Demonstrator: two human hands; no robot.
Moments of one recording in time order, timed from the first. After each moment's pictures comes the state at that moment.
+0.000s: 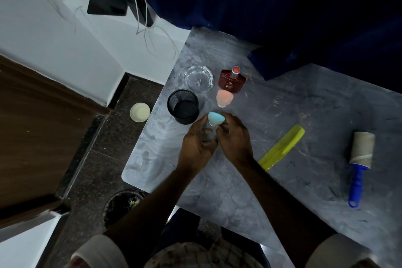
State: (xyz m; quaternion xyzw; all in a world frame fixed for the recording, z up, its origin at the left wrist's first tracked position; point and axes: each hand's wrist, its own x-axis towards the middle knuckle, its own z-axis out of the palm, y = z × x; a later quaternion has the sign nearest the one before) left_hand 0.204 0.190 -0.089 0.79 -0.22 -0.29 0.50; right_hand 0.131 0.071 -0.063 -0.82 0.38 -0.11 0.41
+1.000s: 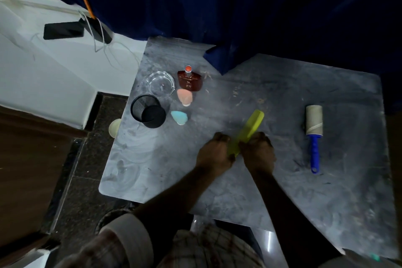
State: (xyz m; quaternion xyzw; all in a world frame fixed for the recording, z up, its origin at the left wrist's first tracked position) left_hand 0.101 0.117 -0.059 0.80 -0.48 -0.34 0.14; right_hand -0.014 0.030 -0.059 -0.69 0.66 -0.03 0.30
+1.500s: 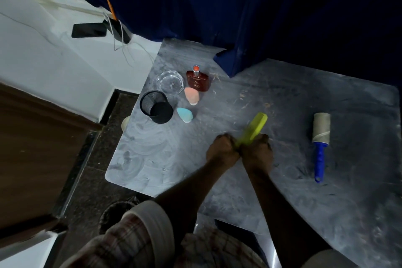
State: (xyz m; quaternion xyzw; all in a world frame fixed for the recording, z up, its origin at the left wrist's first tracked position) left_hand 0.081 0.095 -0.055 0.84 -0.27 -0.41 0.22; right_hand -0.009 0.030 -0.065 -0.64 0.68 -0.05 0.35
